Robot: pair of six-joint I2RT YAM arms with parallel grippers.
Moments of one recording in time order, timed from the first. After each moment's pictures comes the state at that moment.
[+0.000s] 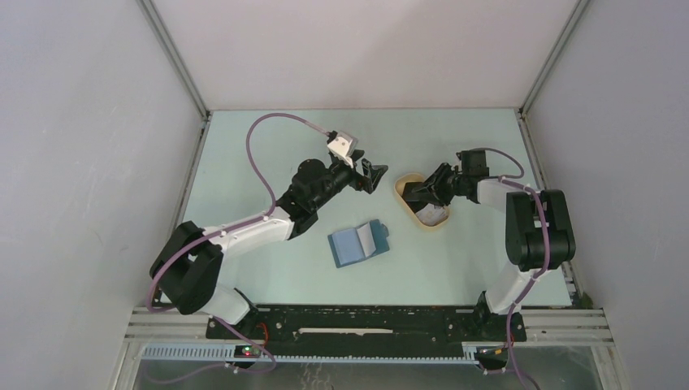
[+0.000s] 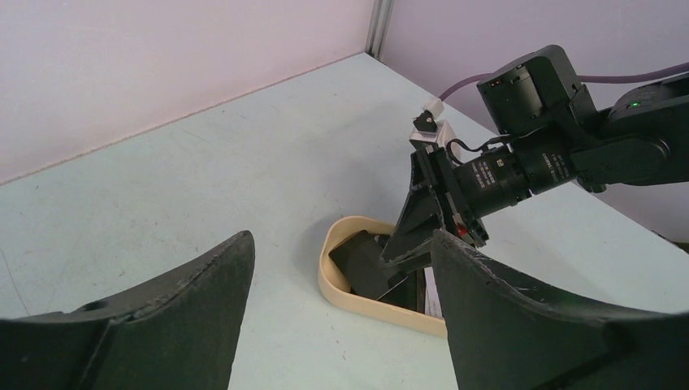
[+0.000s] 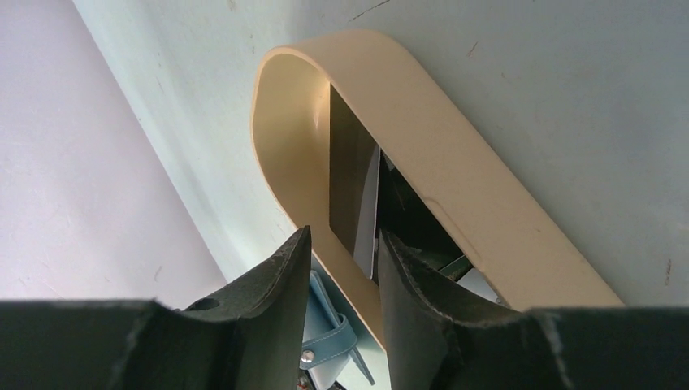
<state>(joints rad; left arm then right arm) -0.73 1.48 0.87 0.64 0.06 -0.16 0.05 1.74 0.92 -0.07 -0.56 0.83</state>
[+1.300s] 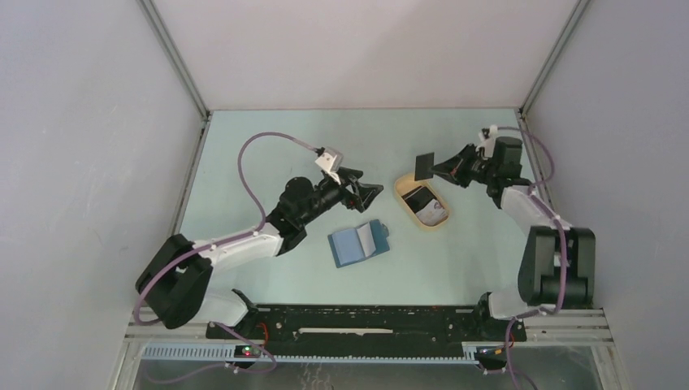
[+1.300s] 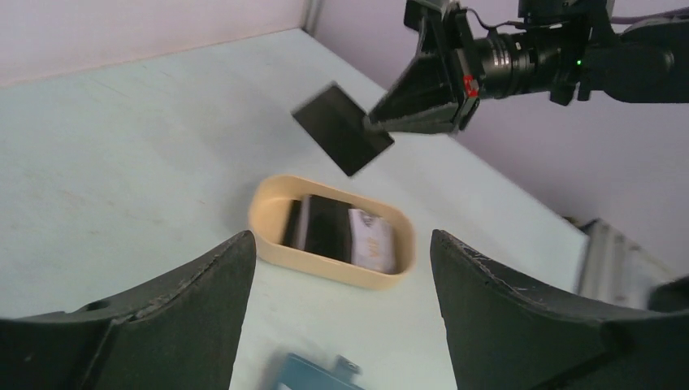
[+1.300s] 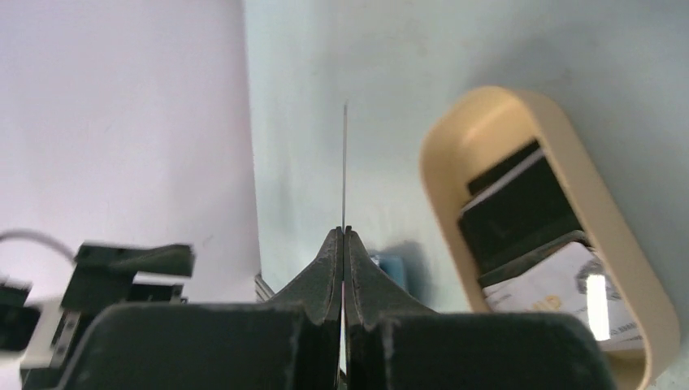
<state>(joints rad) -0.73 1.40 0.72 0.72 0.15 -0.28 -0.07 1.54 0.89 0.04 -0.74 0.83</state>
